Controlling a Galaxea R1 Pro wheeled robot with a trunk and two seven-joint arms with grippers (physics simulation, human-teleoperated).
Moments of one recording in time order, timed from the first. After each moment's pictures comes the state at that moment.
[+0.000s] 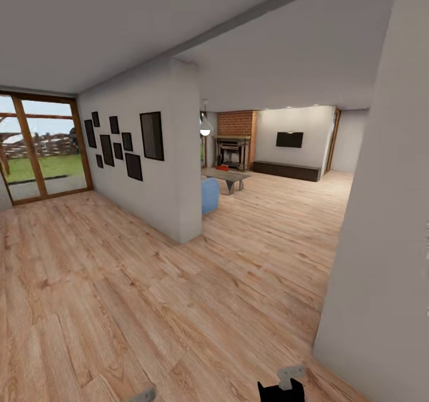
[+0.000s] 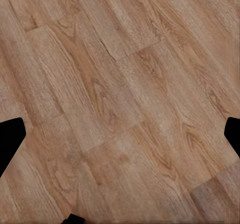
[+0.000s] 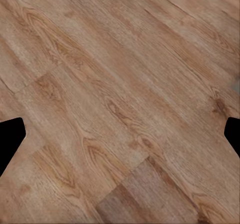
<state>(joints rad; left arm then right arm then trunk) -0.08 -0.17 0.16 -0.74 0.06 0.08 0.26 -0.23 0.07 -0.04 -0.57 0.15 -0.01 0.05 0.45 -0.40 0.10</state>
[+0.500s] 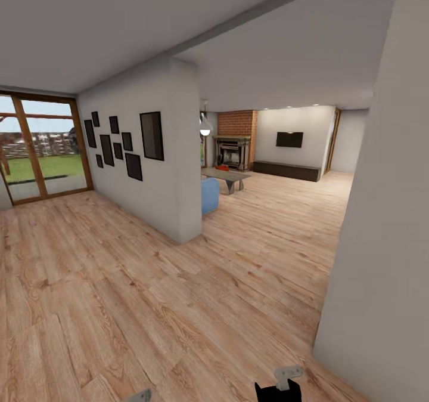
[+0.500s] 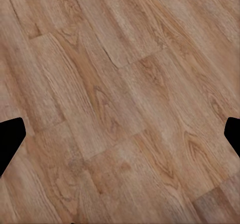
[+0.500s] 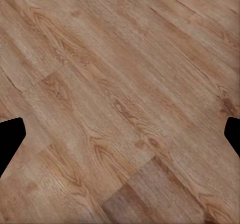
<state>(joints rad) -0.07 -0.15 0.15 -0.73 0.07 0.04 0.24 -0.24 0.08 -0.04 -0.55 0.15 -0.02 0.06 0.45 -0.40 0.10</state>
